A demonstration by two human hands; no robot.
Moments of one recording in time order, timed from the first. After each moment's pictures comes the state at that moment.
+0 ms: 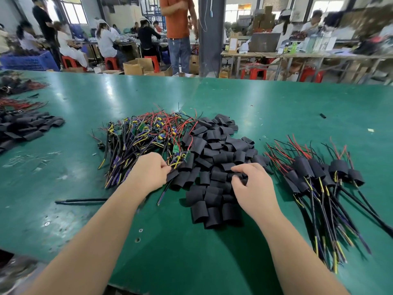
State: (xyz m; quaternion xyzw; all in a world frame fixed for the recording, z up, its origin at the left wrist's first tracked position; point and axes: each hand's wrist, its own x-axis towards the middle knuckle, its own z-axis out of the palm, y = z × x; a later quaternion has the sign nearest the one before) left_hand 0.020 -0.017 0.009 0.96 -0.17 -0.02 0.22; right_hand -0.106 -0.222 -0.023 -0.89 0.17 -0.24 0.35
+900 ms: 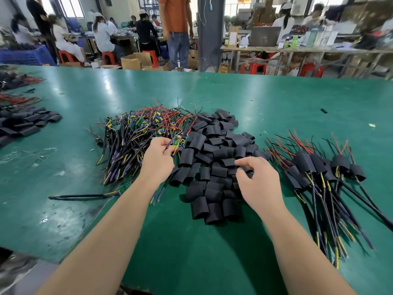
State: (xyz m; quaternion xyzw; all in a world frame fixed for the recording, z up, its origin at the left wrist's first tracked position) left_hand 0.029 -0.042 -0.014 0.84 -0.10 0.04 0.53; right_hand -0.106 -0.224 -0.019 -0.87 0.18 -0.28 0.36
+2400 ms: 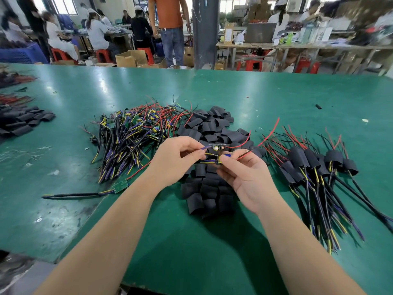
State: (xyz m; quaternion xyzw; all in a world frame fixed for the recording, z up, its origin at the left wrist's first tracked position) left_hand -0.016 -0.057 0.021 0.80 -0.34 0.00 0.49; right_hand -0.105 -0.209 -0.009 -0.48 0.07 -0.16 0.86
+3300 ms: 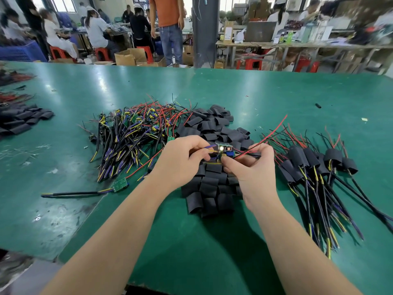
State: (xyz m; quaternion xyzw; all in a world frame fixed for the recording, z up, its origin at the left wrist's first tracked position) left_hand -0.030 -0.065 0.025 0.83 -0.37 0.06 0.41; right_hand -0.106 -0.210 -0.013 -0.61 0.15 -0.31 0.71
